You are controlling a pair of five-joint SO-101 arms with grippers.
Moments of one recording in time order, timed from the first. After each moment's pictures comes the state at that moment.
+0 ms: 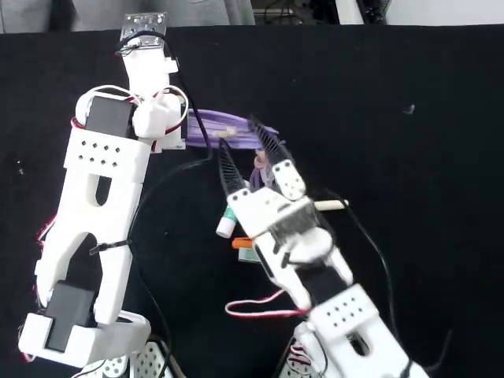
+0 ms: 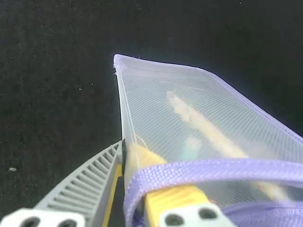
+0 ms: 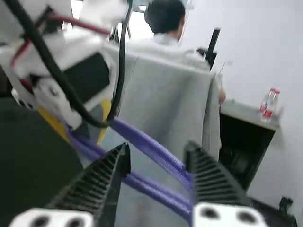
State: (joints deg) left arm 7.4 -10.1 -9.8 83.0 10.0; right arm -28.2 -65.7 83.4 -14.5 12.1
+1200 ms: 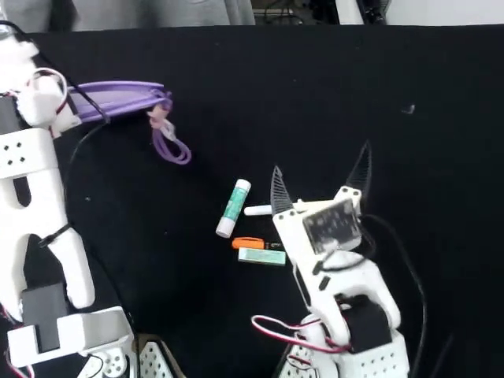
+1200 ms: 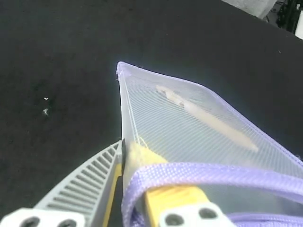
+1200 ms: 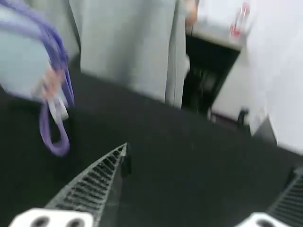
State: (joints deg) left arm -20.9 -9.9 -13.8 80.2 10.0; right arm -15.1 -98.8 78.0 43.5 12.2
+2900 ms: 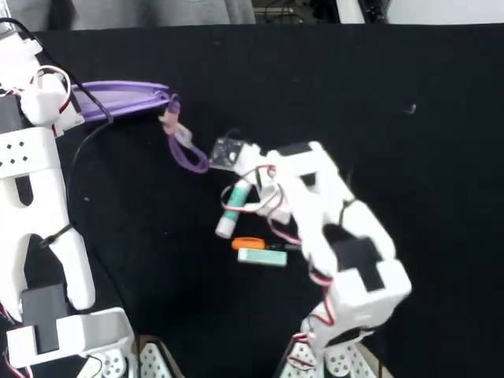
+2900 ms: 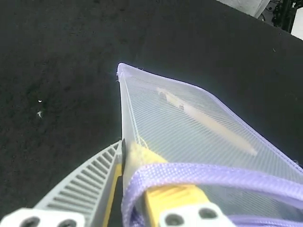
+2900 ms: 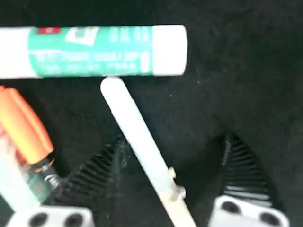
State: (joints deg) left arm -19.5 -9.9 -13.8 80.0 10.0; right arm -14.1 12.9 25.5 57.4 53.9
